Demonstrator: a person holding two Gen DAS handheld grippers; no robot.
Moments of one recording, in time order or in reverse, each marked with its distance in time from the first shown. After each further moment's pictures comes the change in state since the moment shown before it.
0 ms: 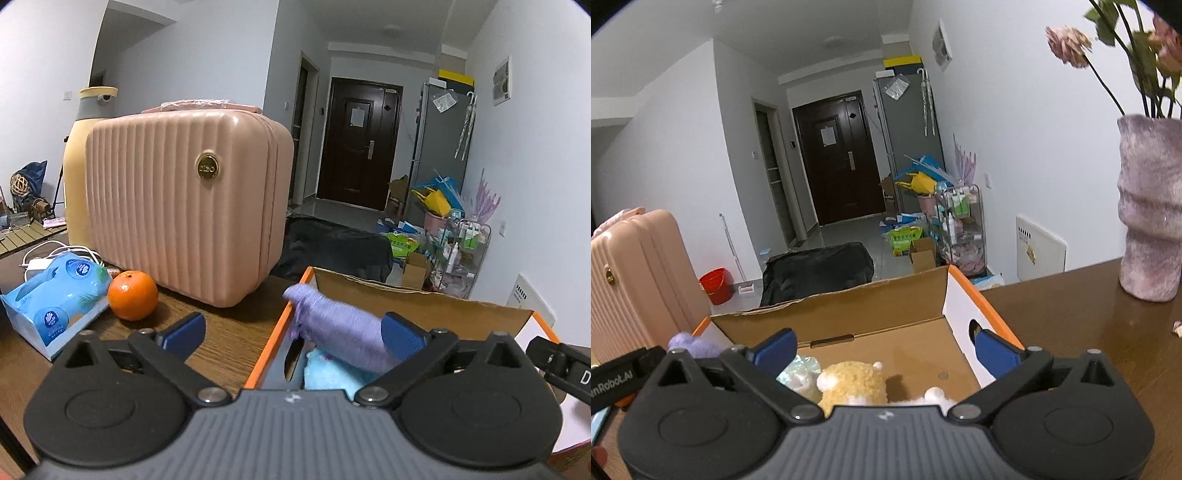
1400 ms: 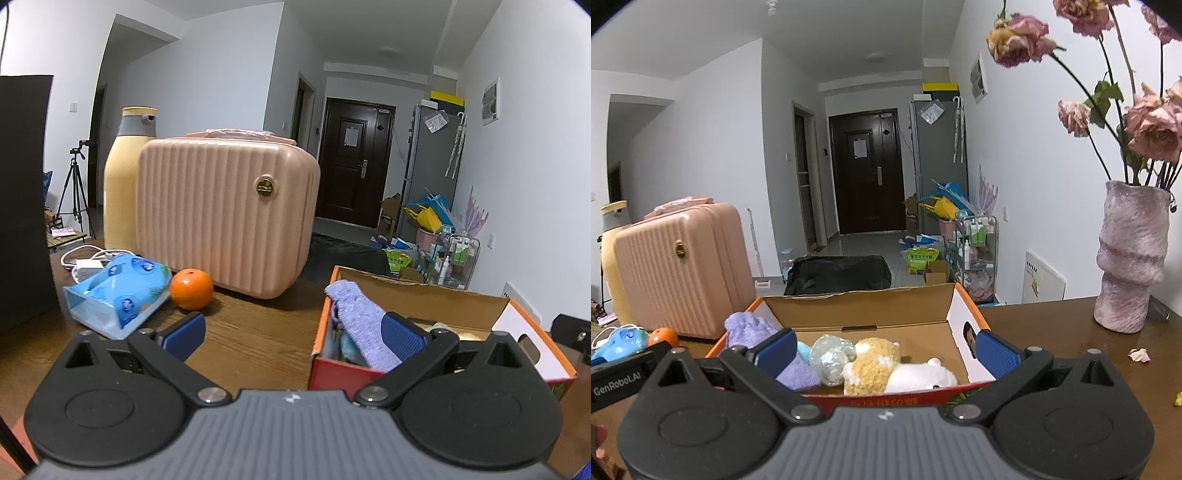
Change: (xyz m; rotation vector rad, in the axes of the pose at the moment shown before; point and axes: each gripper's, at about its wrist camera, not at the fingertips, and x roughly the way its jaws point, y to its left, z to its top) left arm -0.102 0.059 -0.025 0.004 -0.072 -0.030; right arm -0.118 0.016 -0.016 -0.152 -0.066 0.047
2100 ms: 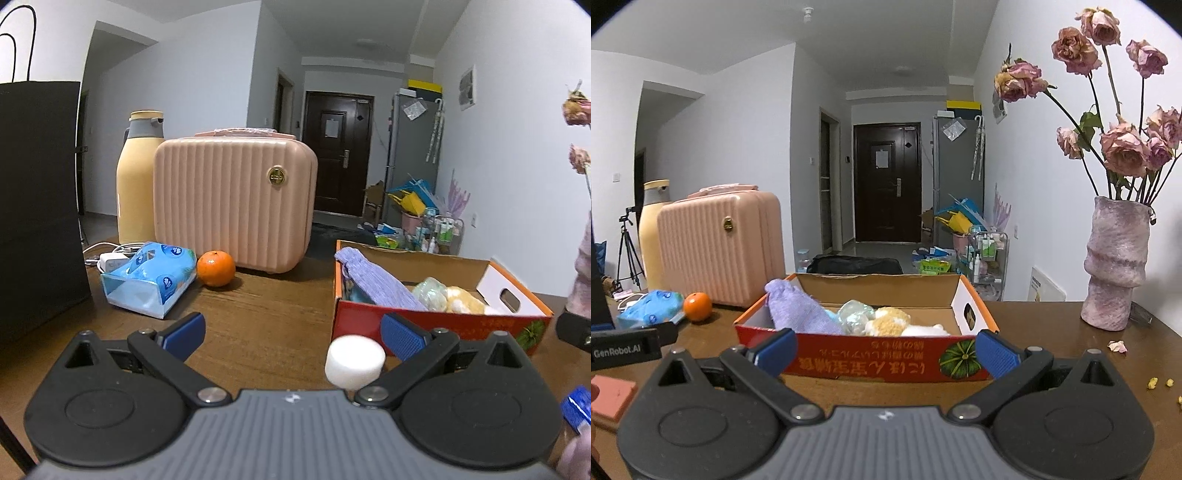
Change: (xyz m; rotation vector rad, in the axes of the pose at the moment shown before) left arm -0.071 0.038 -0.024 0.073 0.021 -0.058; right arm -0.087 0.013 -0.047 -0.087 -0.040 0.043
